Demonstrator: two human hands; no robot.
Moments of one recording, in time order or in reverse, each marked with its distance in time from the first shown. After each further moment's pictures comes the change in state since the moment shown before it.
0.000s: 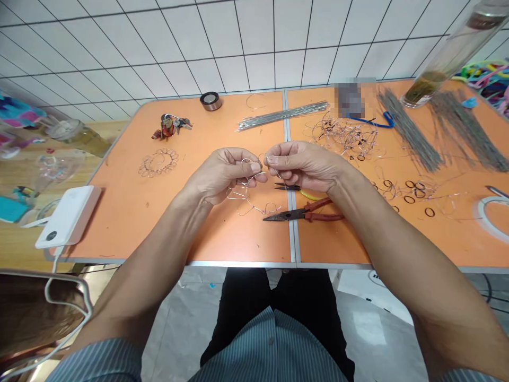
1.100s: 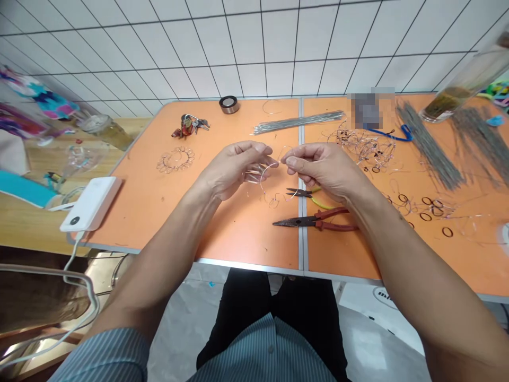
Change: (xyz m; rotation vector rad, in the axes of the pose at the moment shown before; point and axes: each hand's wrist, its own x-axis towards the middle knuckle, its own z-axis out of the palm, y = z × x) left_hand 0.000 0.006 -0.008 0.024 0.120 0.078; right_hand -0.006 0.003 0.003 -0.284 0.326 -0.182
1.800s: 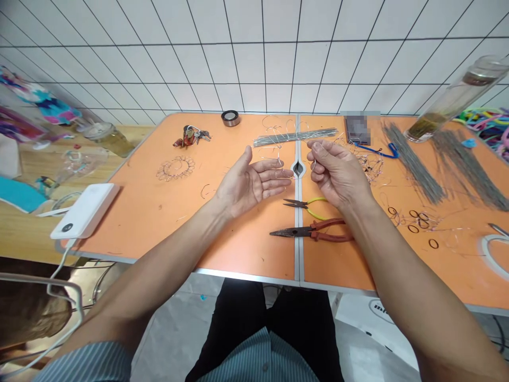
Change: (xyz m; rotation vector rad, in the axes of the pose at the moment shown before) left_hand 0.008 -0.017 0.023 -0.391 -0.103 -0.143; right_hand 0.010 -0.002 -0.020 0.264 0.237 -0.084
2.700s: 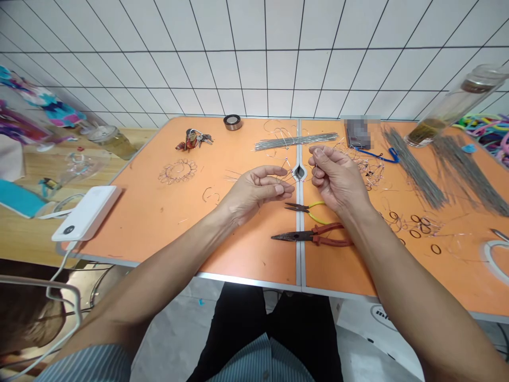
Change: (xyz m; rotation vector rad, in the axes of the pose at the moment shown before) left_hand 0.001 -0.020 -0.003 0.011 -0.097 0.145; right_hand -0.001 0.003 0.007 0.180 0.087 0.048
